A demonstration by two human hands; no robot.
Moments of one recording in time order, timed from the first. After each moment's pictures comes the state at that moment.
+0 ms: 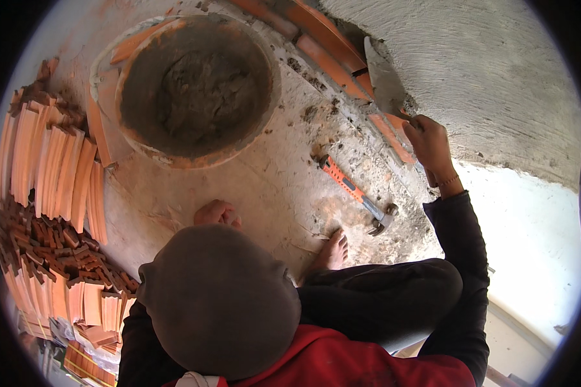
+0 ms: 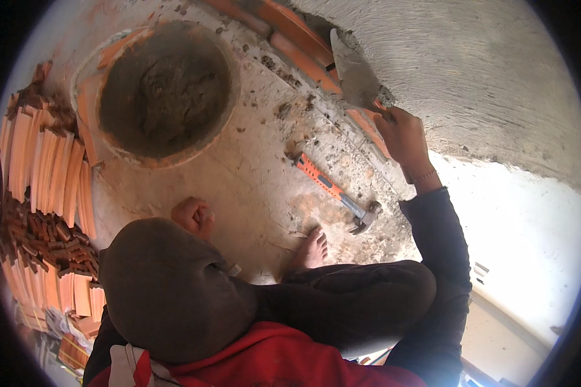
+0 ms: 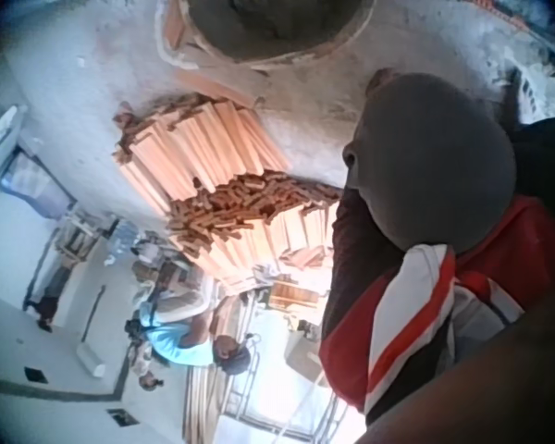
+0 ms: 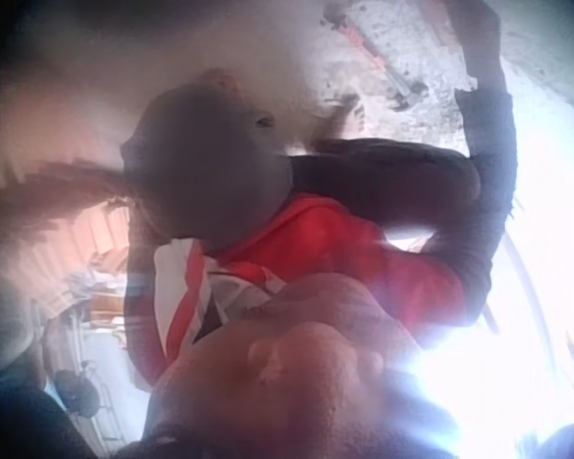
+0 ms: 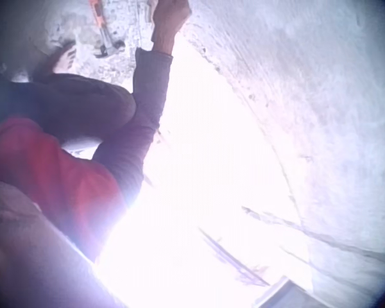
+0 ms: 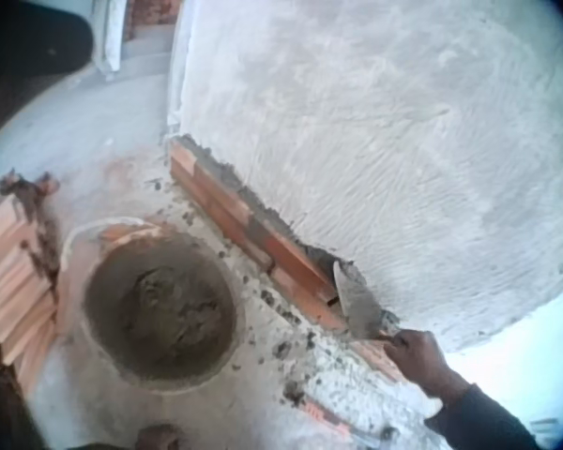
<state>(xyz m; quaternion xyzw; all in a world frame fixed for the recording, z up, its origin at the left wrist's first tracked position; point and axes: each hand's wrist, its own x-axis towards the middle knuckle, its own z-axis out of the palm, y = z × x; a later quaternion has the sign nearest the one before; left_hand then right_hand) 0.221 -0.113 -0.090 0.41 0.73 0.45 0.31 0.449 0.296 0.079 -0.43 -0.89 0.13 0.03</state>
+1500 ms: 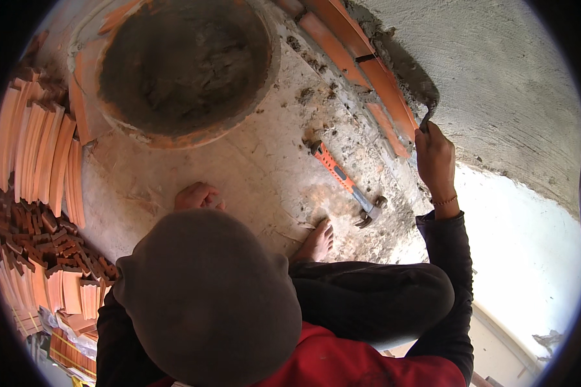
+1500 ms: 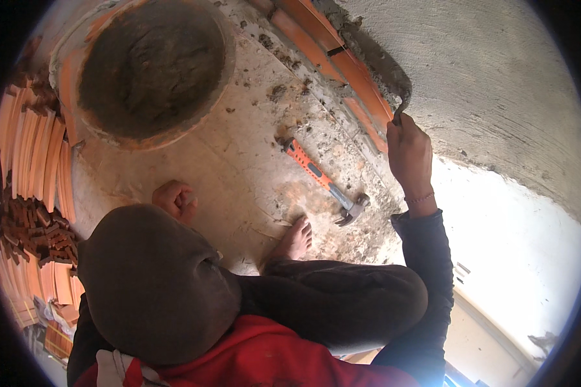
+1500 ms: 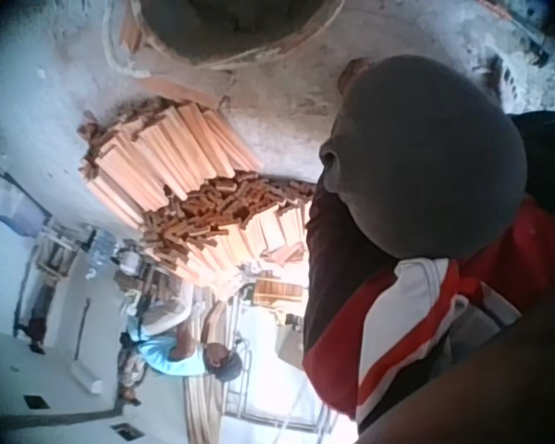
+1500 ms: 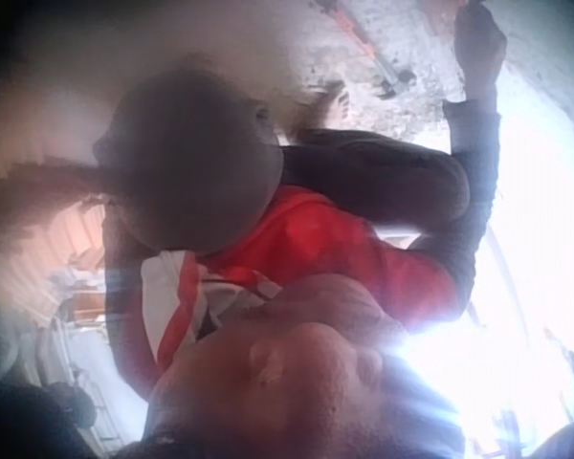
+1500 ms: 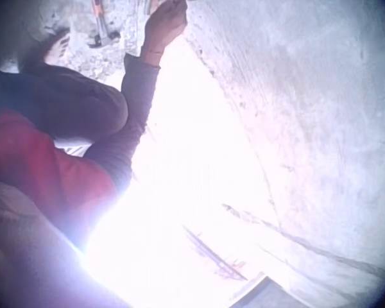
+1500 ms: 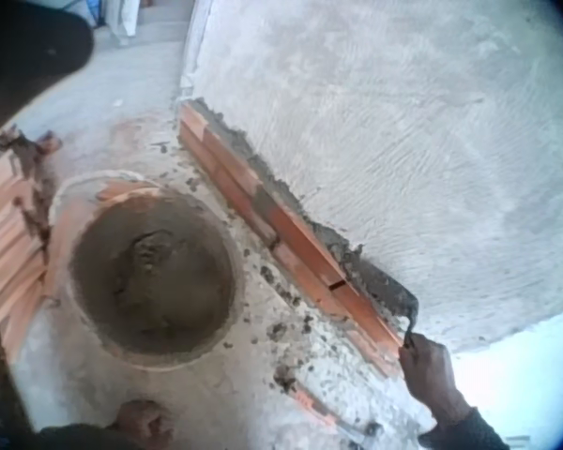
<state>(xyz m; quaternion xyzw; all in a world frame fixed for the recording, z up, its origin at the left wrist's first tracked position) 0.219 -0.112 -0.095 0.41 0.72 0.47 0.30 0.463 0.275 0.093 -0.42 -0.91 0.05 0.00</state>
